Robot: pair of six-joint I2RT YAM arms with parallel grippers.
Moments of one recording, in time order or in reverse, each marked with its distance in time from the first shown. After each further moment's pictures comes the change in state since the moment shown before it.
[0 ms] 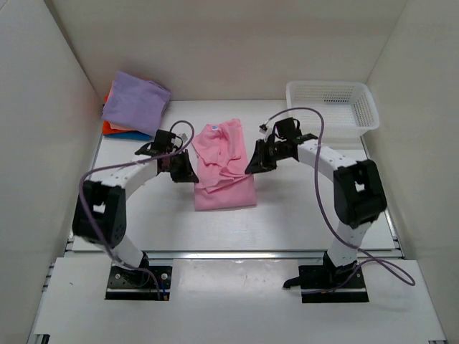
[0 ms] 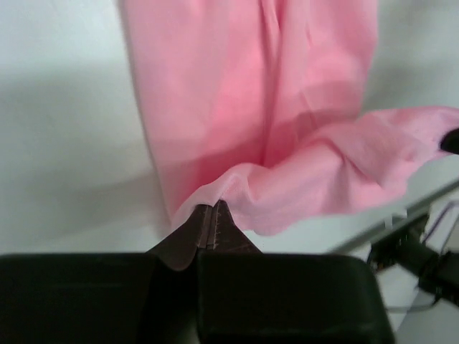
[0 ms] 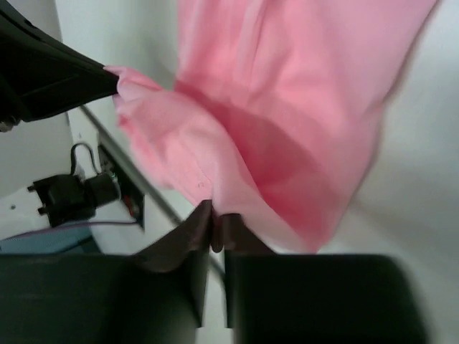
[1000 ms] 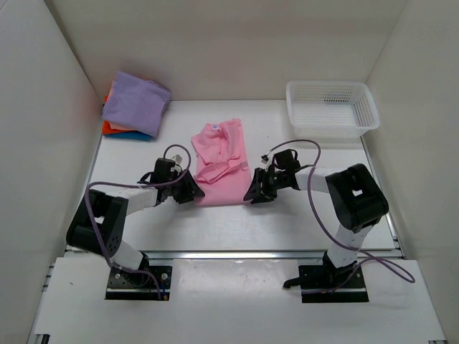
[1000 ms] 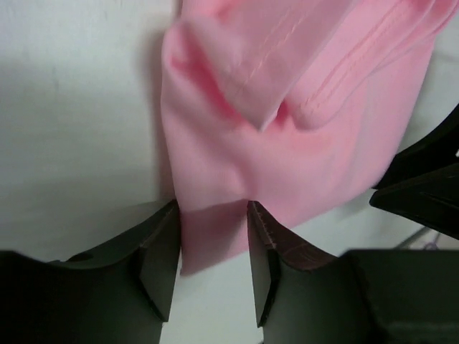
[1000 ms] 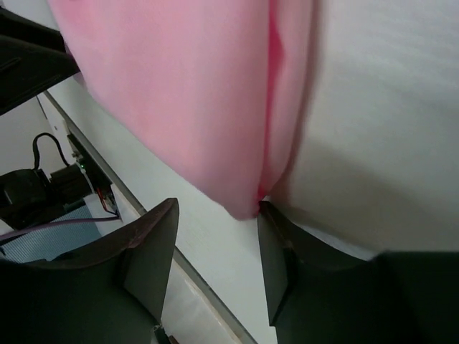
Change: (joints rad) left arm -0.003 -0.024 -0.384 0.492 -0.024 -0.227; right arm 0.015 0.047 -0.320 0.313 0.025 0.104
